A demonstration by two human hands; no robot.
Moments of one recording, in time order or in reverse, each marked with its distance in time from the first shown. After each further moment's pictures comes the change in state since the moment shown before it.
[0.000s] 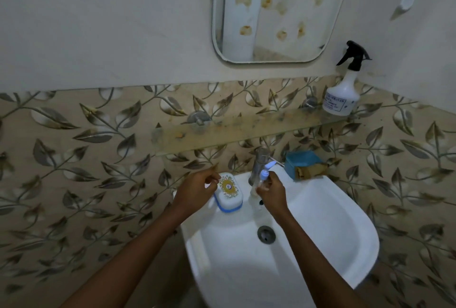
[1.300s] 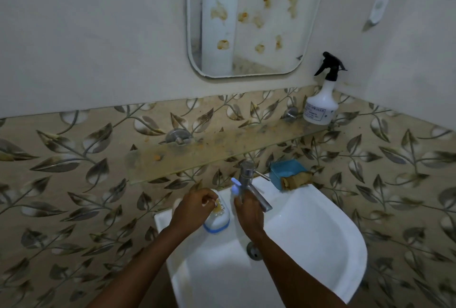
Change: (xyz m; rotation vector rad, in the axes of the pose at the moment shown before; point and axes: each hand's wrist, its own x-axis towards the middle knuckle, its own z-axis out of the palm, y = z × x) left_hand 0.026 0.002 0.028 -0.117 -0.103 -0.057; right_hand 0.020 0.022 0.040 -0.352 0.055 0.059
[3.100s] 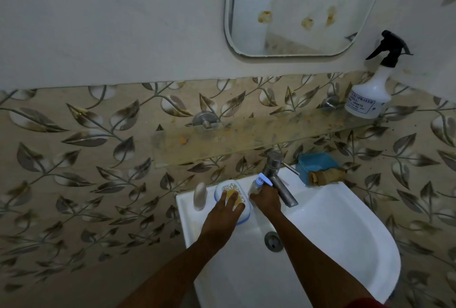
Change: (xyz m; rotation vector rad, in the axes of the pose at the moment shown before) left_hand -0.001 -0.079 0.076 0.742 -0.131 0.210; right_hand 0.033 -0.002 0.021 -0.065 -0.181 0.089
